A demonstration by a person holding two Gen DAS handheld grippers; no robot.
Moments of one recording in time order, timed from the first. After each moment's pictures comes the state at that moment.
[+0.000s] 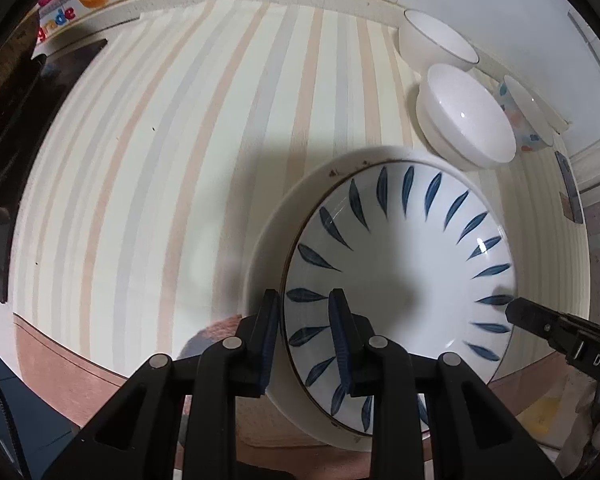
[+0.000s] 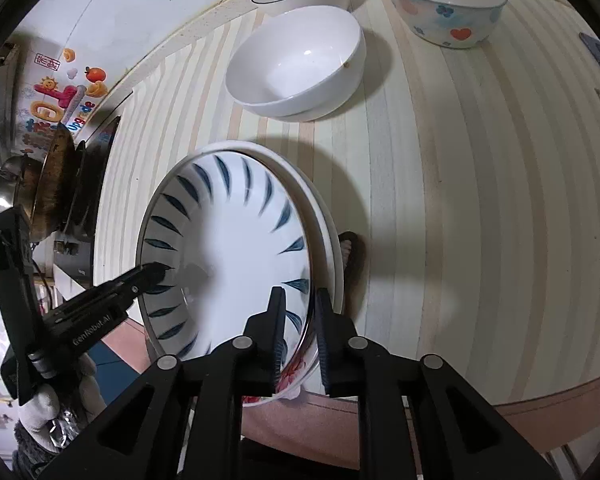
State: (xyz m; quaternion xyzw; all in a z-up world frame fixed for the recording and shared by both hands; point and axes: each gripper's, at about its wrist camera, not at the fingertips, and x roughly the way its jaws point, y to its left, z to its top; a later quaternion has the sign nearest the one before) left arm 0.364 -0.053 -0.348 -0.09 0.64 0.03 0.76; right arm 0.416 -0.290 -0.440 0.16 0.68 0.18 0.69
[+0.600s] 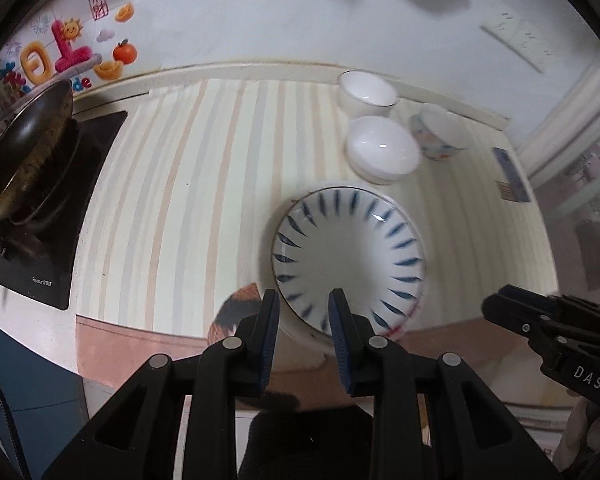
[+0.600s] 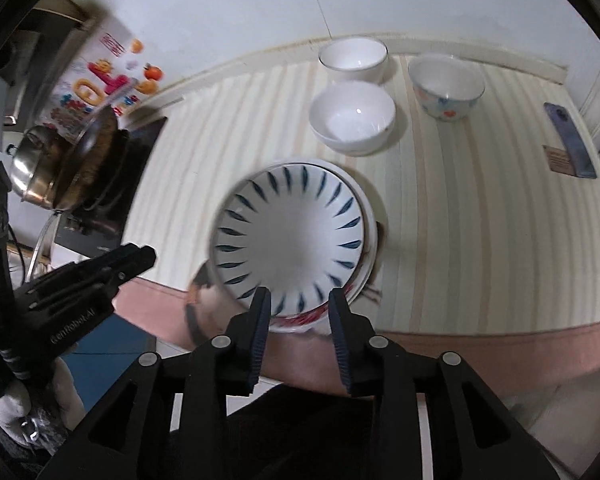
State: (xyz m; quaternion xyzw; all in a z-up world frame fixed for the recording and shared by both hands) left arm 0.295 -0.072 -0.215 -0.04 0.58 -0.02 0.81; right arm 0.345 -0.276 -0.296 0.11 0.62 0.19 0.75
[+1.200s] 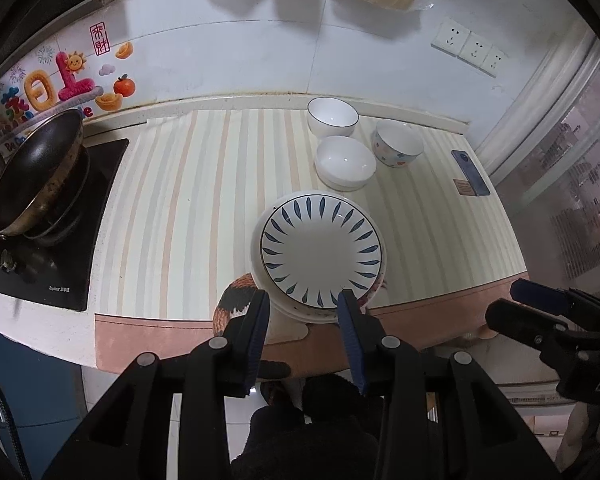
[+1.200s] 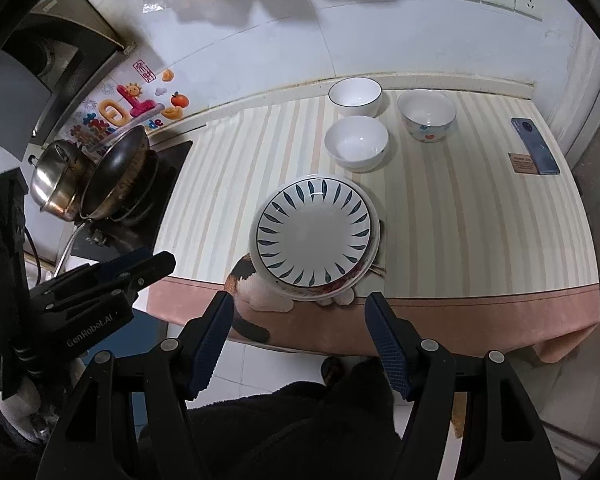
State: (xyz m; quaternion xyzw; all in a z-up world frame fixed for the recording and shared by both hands) left arm 0.244 -0.076 -0.156 -0.03 0.56 -0.05 0.83; right arm 0.274 -0.287 -0.201 0.12 0.59 0.17 0.78
